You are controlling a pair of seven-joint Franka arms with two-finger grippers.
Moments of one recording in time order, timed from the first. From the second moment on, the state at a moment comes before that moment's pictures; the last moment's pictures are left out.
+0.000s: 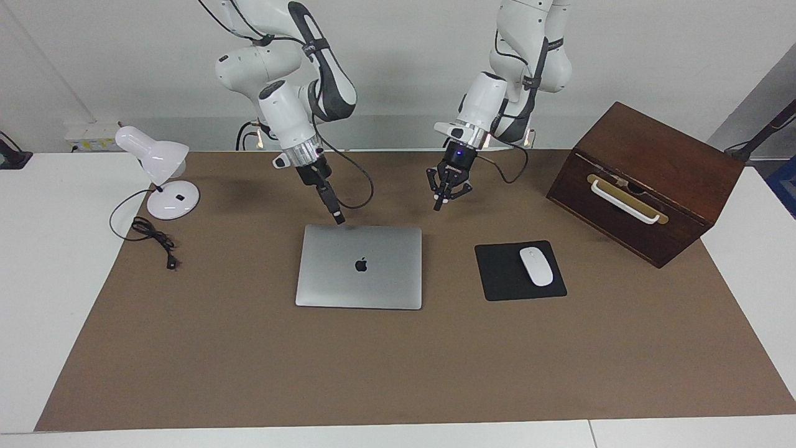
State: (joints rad) left arm -0.73 -0.09 -0.03 -2.77 -0.23 3.48 0.04; right arm 0.56 -0.14 0.00 -2.65 0.92 3.04 0.86
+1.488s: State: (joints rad) left arm -0.73 0.15 -0.01 -2.59 -0.09 3.48 0.05; right arm 0.55 -0.03 0.00 -2.54 0.92 3.05 0.85
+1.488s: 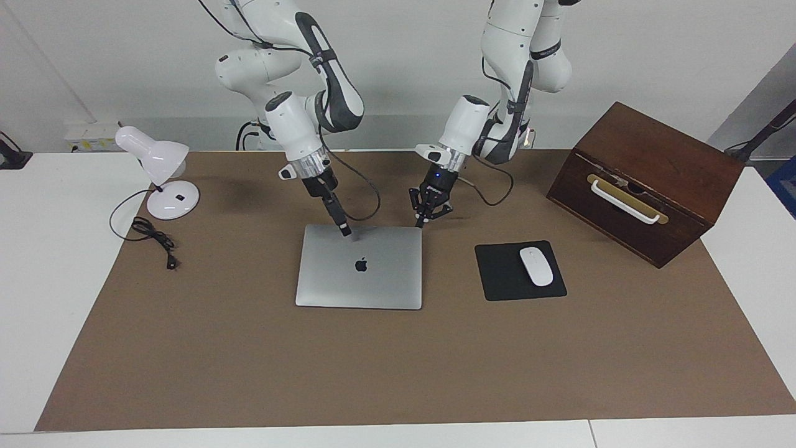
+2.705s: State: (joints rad) left arm -0.70 0.23 -0.01 -2.53 -0.04 3.48 0.06; right arm 0.55 -0.03 0.00 -2.54 0.92 3.05 0.84
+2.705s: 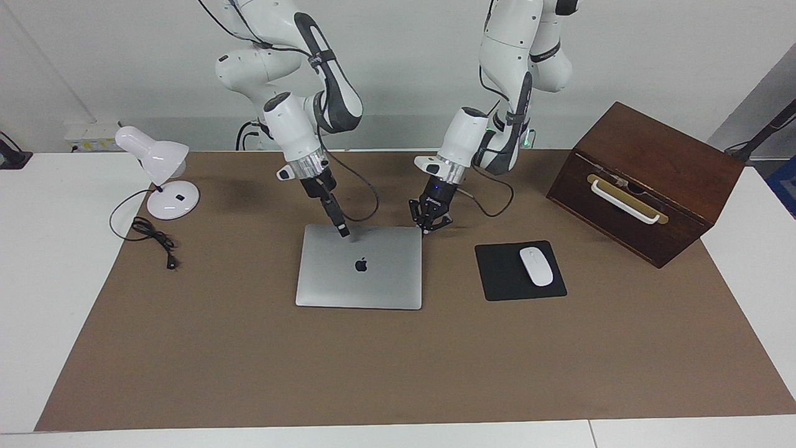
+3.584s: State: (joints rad) left arm -0.68 0.26 -0.01 -2.50 0.02 3.49 0.06; right arm 0.53 -0.03 0.00 -2.53 0.92 3.05 0.83
